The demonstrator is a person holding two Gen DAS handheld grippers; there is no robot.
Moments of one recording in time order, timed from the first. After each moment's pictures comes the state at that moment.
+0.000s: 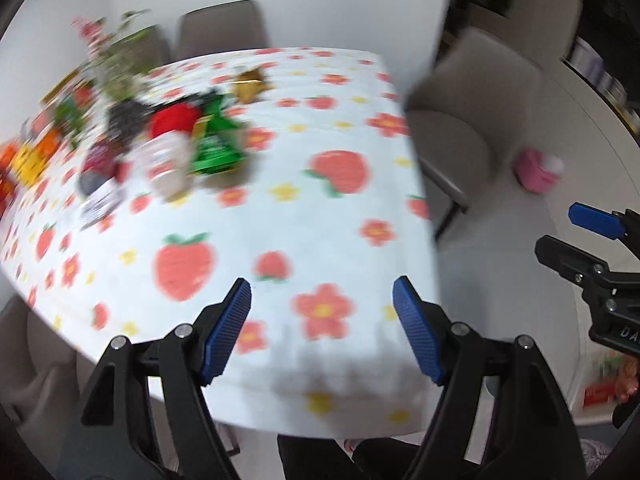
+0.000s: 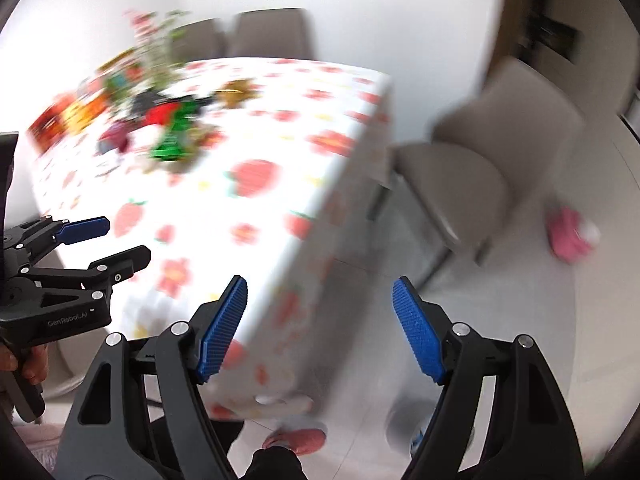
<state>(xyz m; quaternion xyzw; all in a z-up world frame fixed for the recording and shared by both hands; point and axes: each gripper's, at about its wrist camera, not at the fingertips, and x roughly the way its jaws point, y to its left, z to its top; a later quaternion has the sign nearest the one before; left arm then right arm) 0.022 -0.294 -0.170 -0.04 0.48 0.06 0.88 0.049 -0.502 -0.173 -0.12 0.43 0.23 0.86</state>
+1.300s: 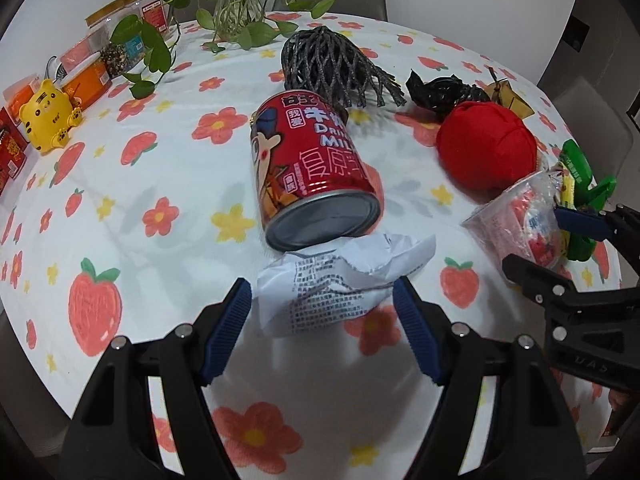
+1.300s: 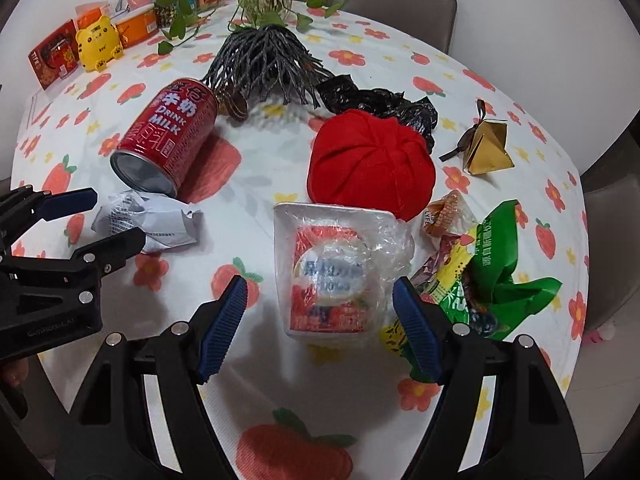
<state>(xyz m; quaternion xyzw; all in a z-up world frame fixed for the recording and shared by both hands) 0.097 0.051 -0.250 -0.09 0.50 0.10 0.85 0.151 -0.111 -0.262 -0.23 0.47 0.26 0.81</state>
